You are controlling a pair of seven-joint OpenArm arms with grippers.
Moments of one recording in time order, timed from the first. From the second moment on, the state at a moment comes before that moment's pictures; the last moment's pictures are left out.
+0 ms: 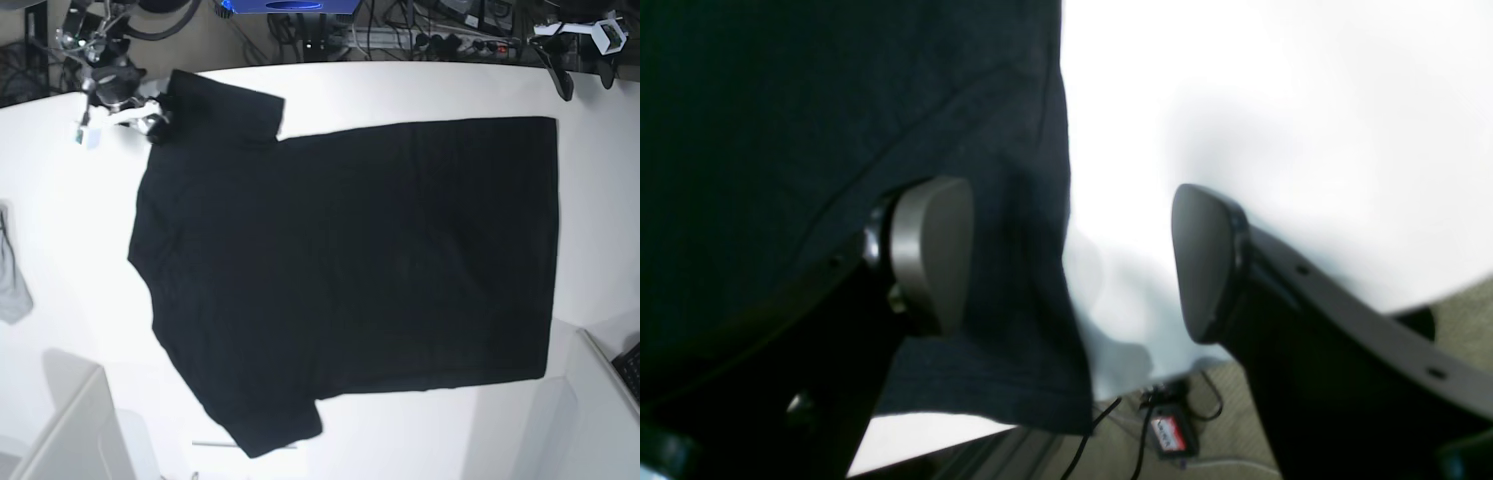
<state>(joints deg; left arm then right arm) 58.4 -18.7 -19.9 94.1 -36.3 0.3 -25.4 -30.0 -2.2 27.3 106.2 32.6 7.4 -47.2</state>
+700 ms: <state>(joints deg) 47.2 -18.6 -20.7 91.4 -49.2 -5.7 -3.0 -31.6 0.3 19.7 101.3 34.5 8.7 -42.9</state>
